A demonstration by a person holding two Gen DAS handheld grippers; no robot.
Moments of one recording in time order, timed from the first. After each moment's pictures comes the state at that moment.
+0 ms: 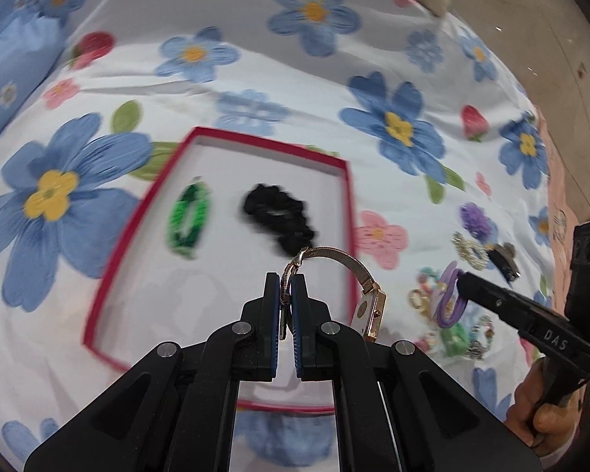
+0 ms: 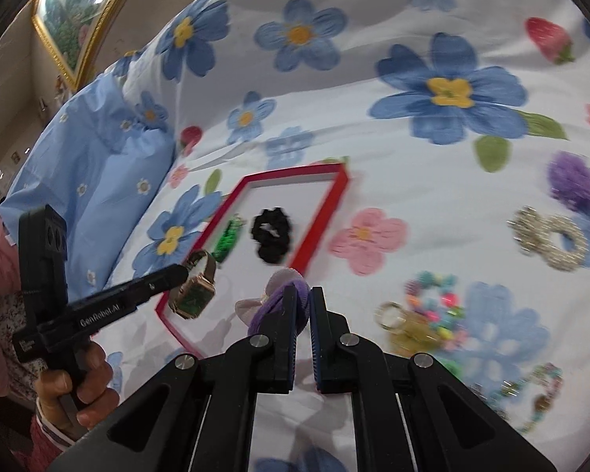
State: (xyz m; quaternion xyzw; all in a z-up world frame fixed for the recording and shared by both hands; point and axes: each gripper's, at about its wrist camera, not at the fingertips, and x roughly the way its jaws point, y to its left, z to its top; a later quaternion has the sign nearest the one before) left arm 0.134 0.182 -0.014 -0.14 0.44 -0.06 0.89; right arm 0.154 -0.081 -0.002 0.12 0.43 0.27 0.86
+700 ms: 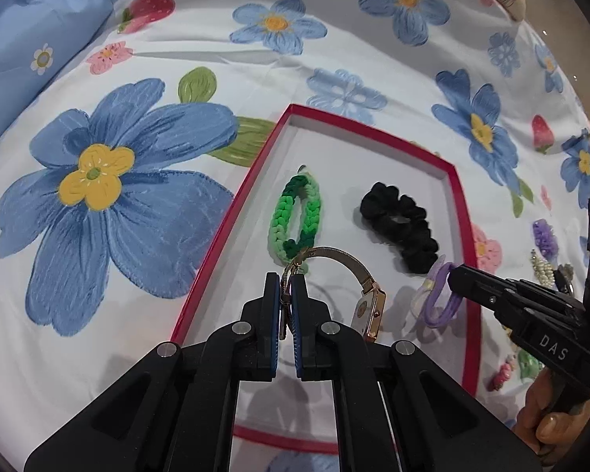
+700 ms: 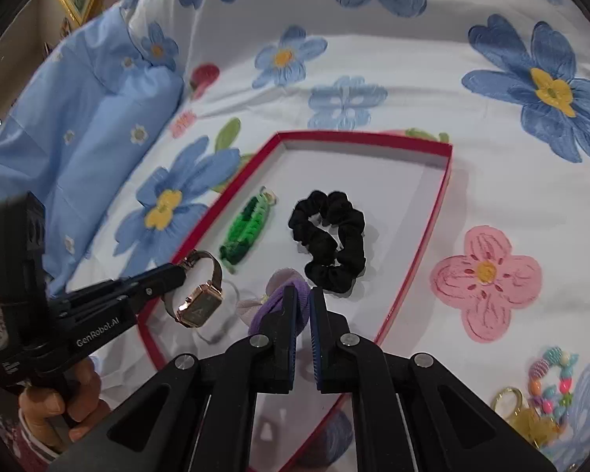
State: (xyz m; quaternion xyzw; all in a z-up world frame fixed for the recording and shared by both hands) left arm 0.170 0.241 -0.063 -0.13 0.47 0.02 0.87; right arm 0.215 0.034 -0.048 0.04 0.48 0.29 0.82
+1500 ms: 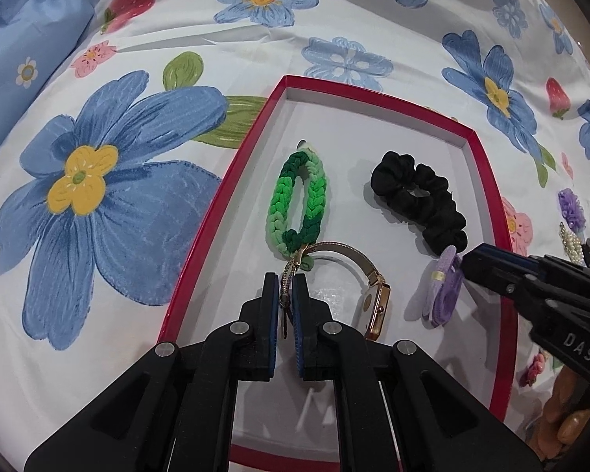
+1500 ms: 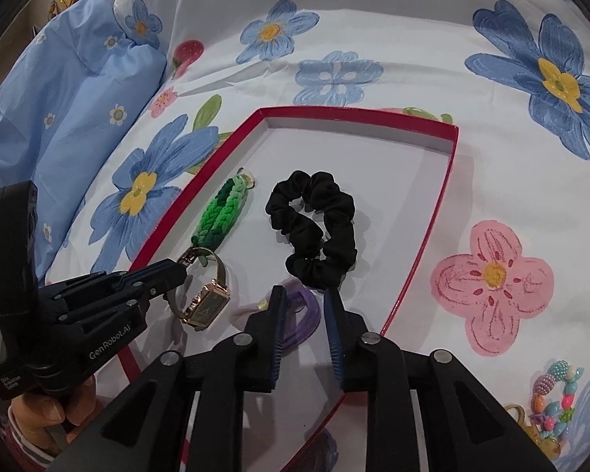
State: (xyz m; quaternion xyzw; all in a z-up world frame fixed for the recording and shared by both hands) left arm 0.185 0.225 -0.081 -0.08 0.51 0.03 0.86; right arm 0.226 0.042 -0.063 0.01 0.51 0.27 0.82
